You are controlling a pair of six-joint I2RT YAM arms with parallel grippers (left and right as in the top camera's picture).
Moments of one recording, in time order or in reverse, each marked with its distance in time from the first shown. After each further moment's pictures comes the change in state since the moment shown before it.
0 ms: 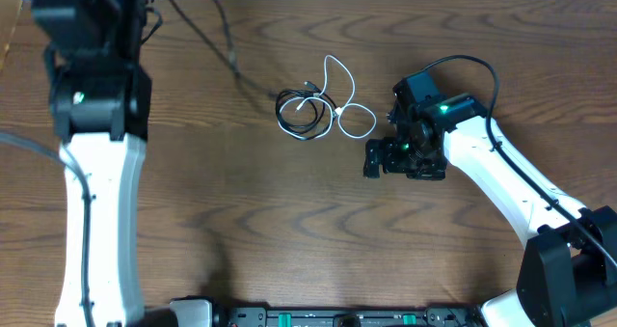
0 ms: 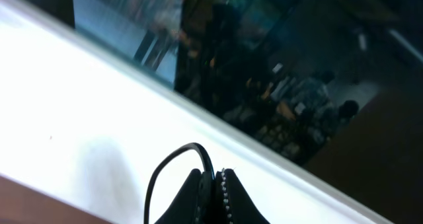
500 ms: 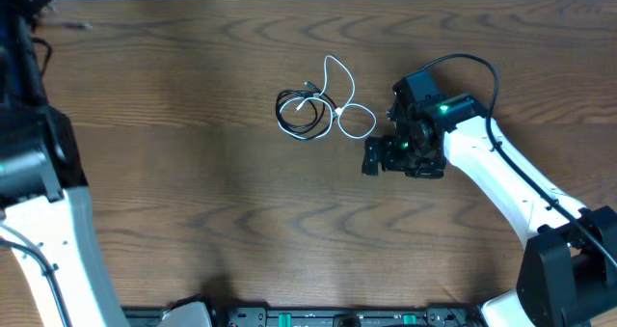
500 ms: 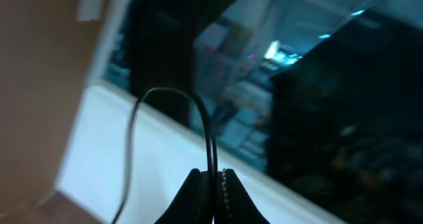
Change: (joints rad) left arm 0.295 -0.192 -0.022 -0.017 -0.019 0.127; right arm 0.000 0.000 0.000 0.013 0.000 0.017
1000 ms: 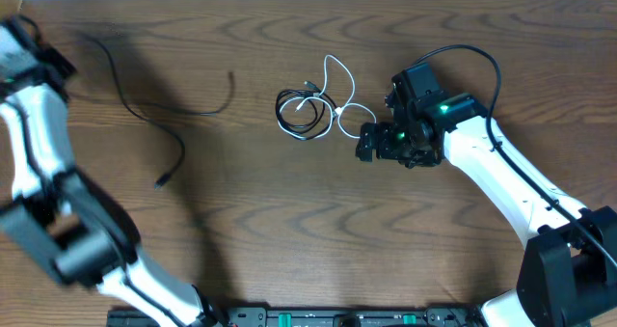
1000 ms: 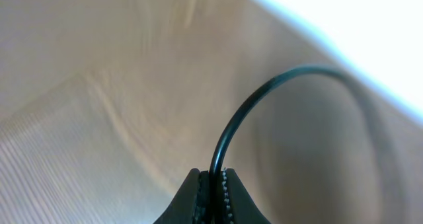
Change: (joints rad) left arm 0.230 0.608 -0.013 -0.202 -0.125 0.271; right arm 0.000 0.000 0.001 0.145 0.000 0.047
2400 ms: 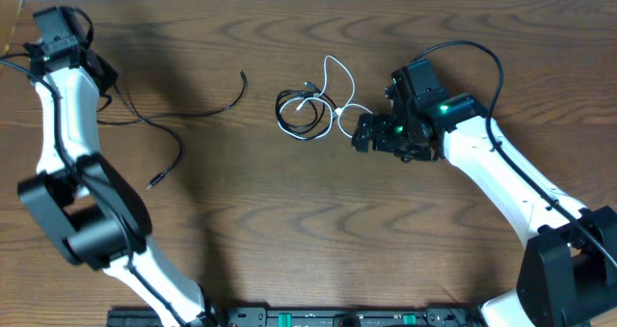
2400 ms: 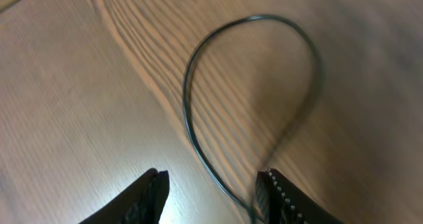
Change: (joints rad) left arm -0.129 0.123 0.039 -0.290 -0.177 -0.201; right arm 0.000 0.000 0.000 0.081 -0.004 0.063
